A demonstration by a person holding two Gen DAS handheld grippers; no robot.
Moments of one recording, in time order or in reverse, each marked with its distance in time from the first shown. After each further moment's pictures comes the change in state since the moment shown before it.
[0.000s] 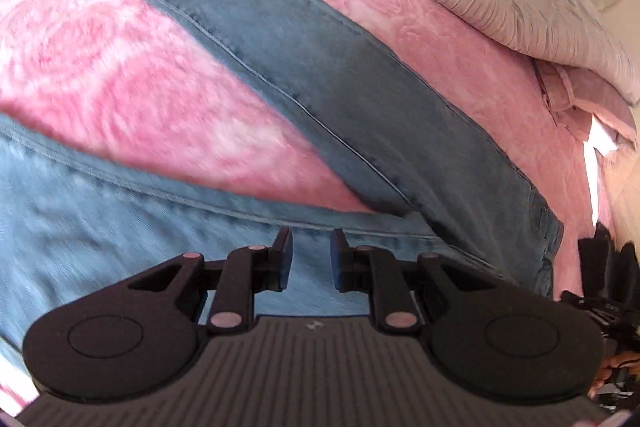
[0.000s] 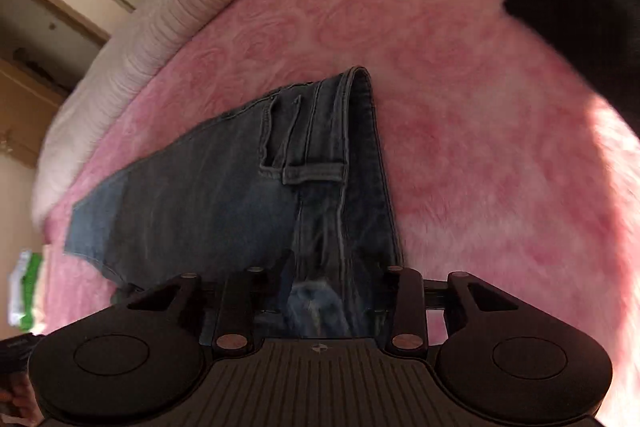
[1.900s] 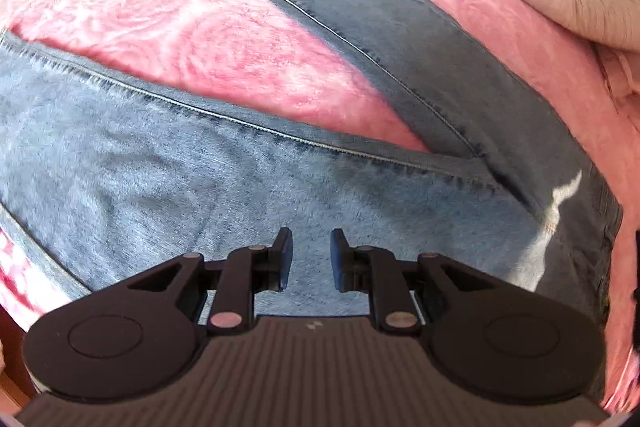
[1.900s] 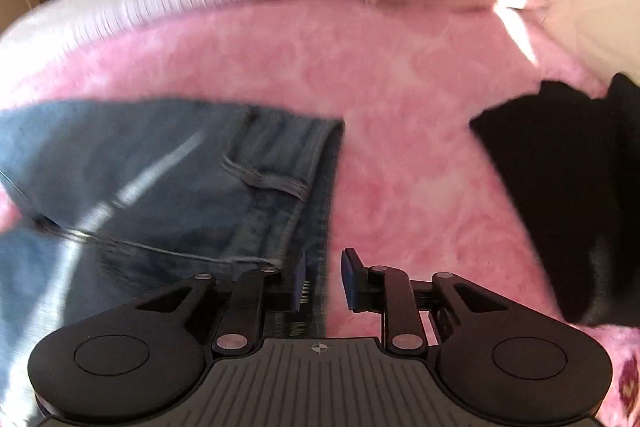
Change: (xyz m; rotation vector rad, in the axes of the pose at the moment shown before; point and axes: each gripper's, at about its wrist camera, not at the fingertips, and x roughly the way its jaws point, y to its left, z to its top) left arm -0.010 0.003 -0.047 0.028 0.017 0.229; right arm -0.033 0.063 -0.056 -0.425 -0.153 -0.332
